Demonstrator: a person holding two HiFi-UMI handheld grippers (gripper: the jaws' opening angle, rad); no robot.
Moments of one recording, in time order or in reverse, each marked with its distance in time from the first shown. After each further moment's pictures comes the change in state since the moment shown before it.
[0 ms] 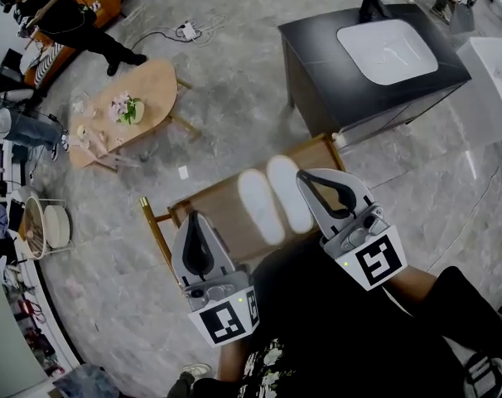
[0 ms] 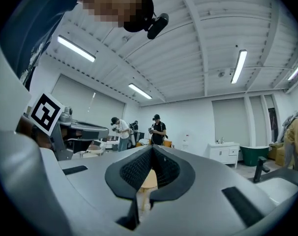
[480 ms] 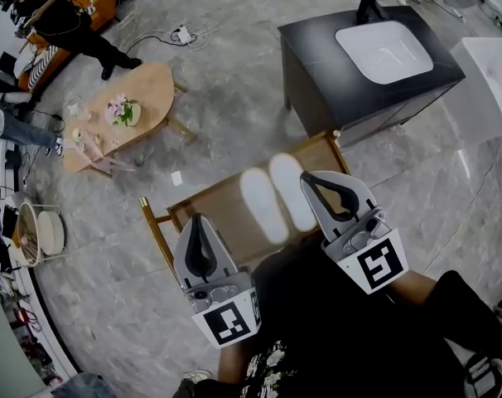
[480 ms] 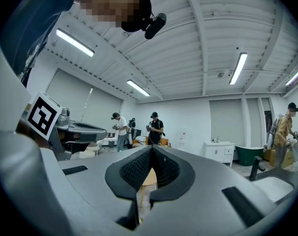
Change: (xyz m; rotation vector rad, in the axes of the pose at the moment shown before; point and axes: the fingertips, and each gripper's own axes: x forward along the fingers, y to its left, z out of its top) left arm -0.012 0.022 -0.018 0.036 0.004 -0.026; right arm 0.005 0.026 -0.001 -0.019 0.025 -0.049
